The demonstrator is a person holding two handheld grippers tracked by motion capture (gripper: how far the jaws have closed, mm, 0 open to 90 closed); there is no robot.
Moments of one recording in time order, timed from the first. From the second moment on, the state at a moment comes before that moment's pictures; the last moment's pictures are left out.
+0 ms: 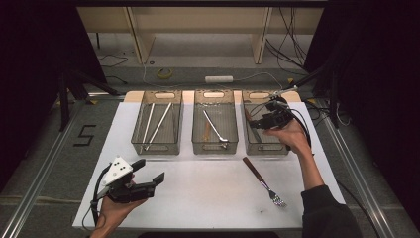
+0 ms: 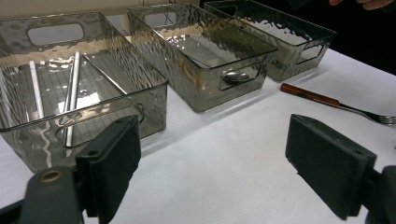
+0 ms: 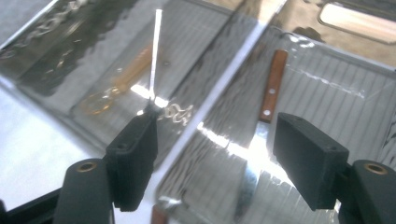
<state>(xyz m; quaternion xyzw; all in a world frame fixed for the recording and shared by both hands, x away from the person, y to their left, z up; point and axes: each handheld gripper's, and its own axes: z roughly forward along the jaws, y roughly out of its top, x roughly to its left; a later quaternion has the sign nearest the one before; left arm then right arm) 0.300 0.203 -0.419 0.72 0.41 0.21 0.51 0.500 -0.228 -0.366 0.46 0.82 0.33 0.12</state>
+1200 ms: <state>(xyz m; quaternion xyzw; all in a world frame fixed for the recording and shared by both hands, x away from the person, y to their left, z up) 0.299 0.202 -0.419 0.73 0.41 0.21 0.51 0.421 -0.220 -0.365 0.39 0.86 0.32 0.11</state>
